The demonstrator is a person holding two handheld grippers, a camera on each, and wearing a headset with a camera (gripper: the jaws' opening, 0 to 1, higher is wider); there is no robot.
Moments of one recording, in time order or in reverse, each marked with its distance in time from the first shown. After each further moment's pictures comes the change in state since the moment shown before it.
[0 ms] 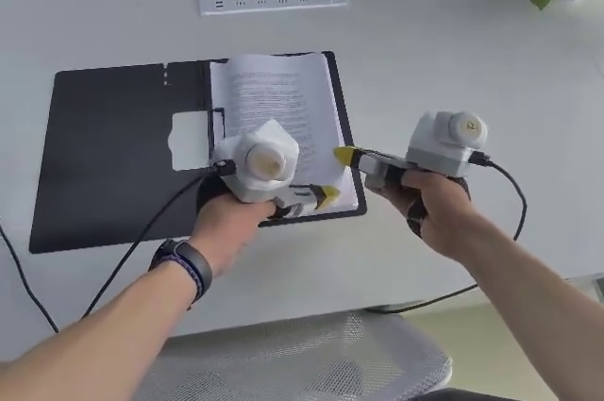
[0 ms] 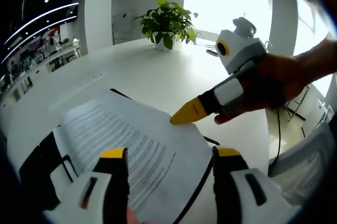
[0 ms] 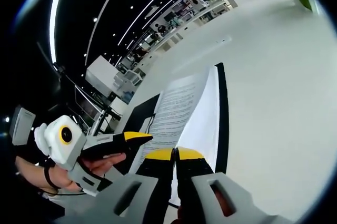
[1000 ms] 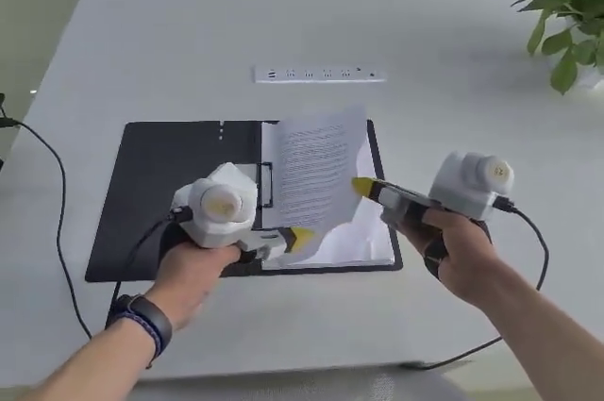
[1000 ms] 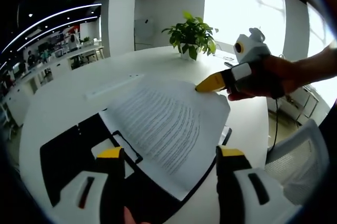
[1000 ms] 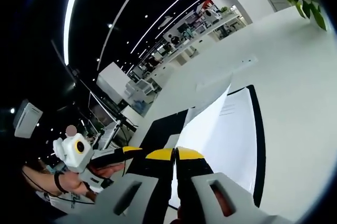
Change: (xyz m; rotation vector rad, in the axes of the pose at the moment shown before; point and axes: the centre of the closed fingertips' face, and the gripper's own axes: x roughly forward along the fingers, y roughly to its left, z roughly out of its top) left arm -0.102 0.062 -0.024 -0.089 -0.066 0.133; right arm 0.011 0.075 0.032 -0.055 -0.101 0.087
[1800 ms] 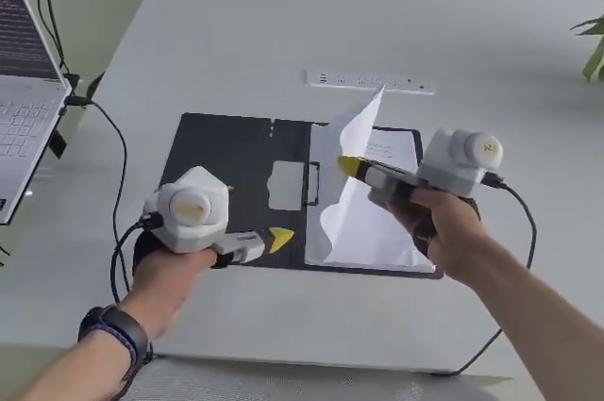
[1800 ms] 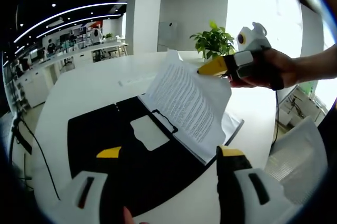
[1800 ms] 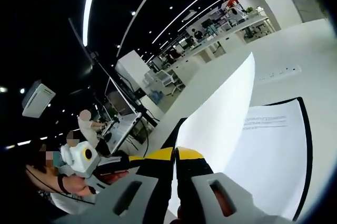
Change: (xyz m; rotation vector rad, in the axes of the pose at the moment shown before) left arm -0.080 0.058 -0.040 -0.118 -0.039 0.138; right arm 0.068 0.093 -0.007 -0.122 0.067 0.150
